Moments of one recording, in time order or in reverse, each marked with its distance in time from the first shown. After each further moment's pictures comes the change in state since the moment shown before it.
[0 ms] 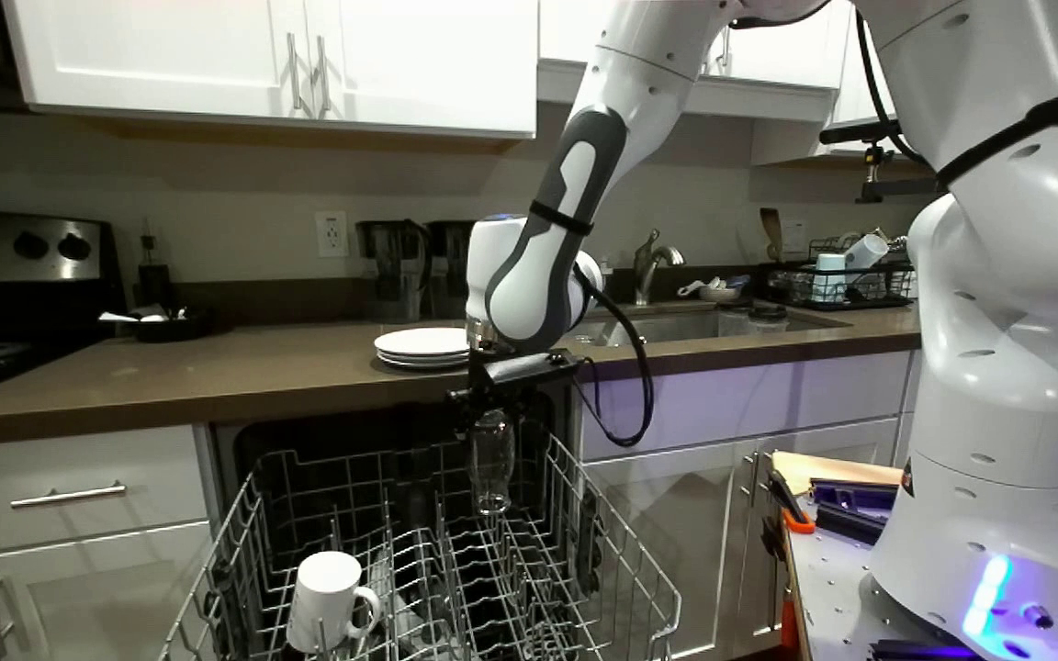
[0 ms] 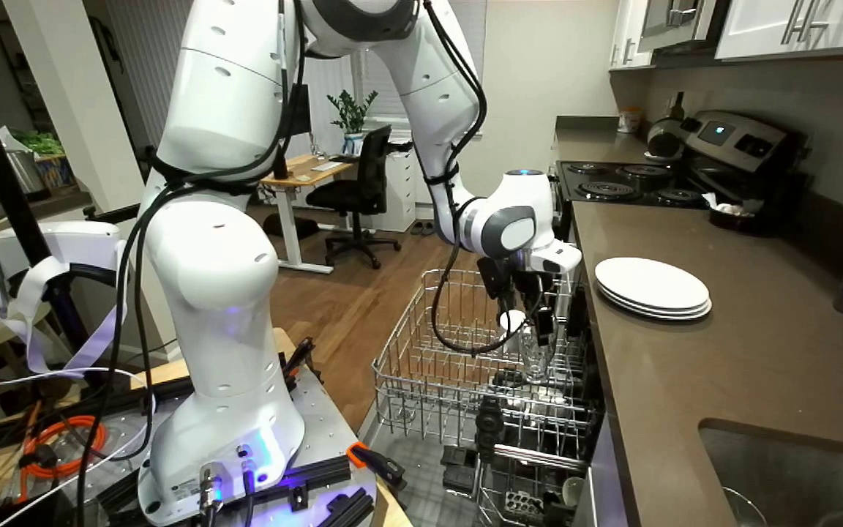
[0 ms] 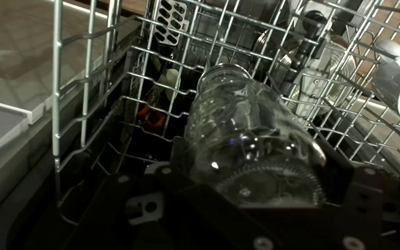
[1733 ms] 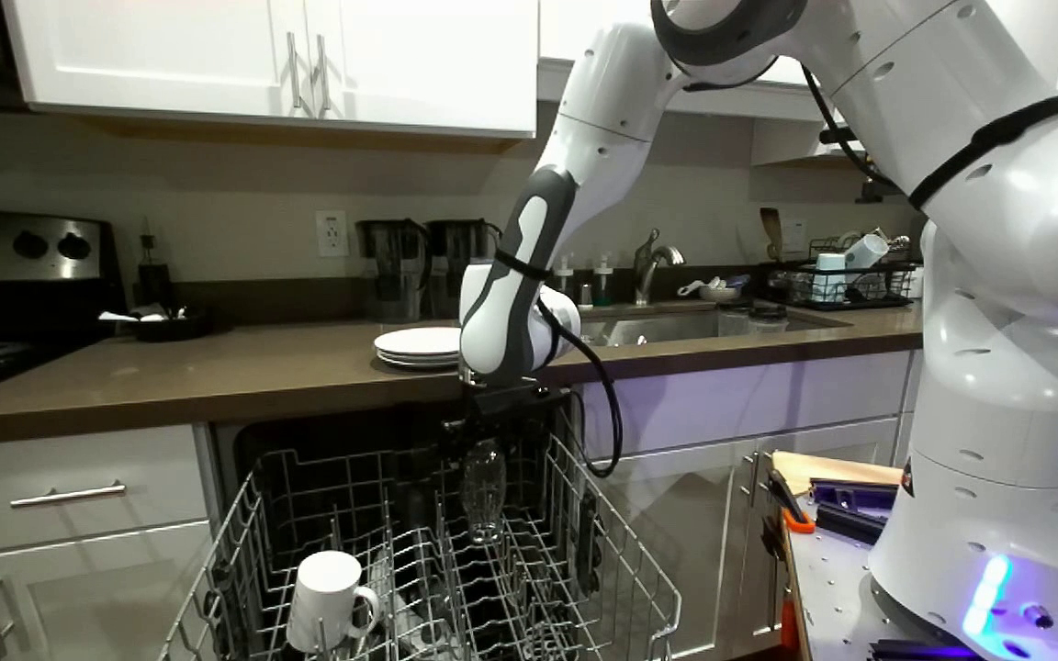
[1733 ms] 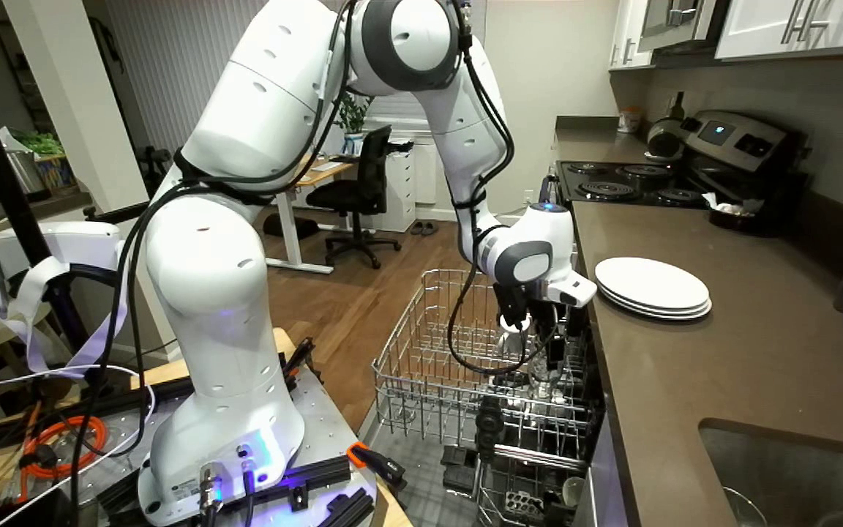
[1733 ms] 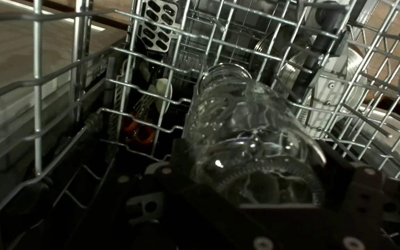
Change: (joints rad) arm -0.129 0.204 0.105 0.167 0.150 0.006 -0.151
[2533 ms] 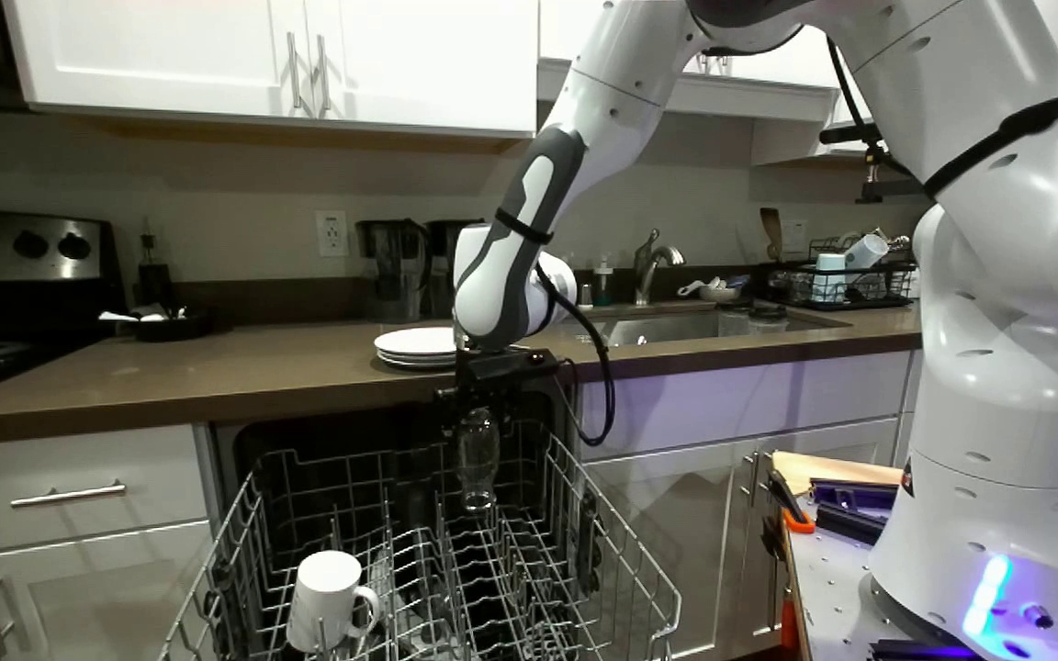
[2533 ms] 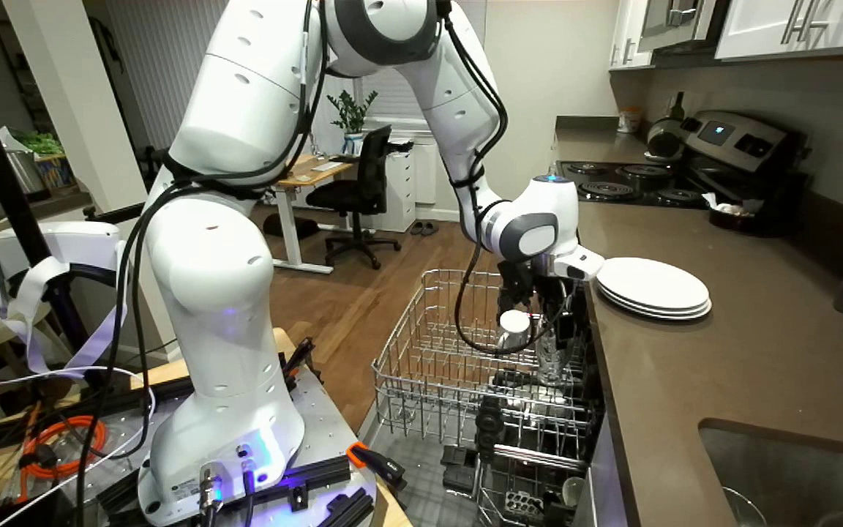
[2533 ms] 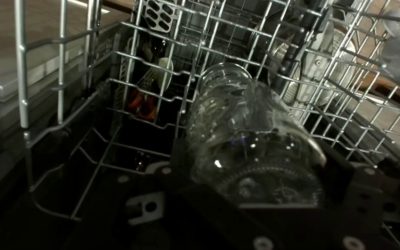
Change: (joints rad) arm 0.076 -0.104 -0.078 -0.015 -0.010 -0.069 0.000
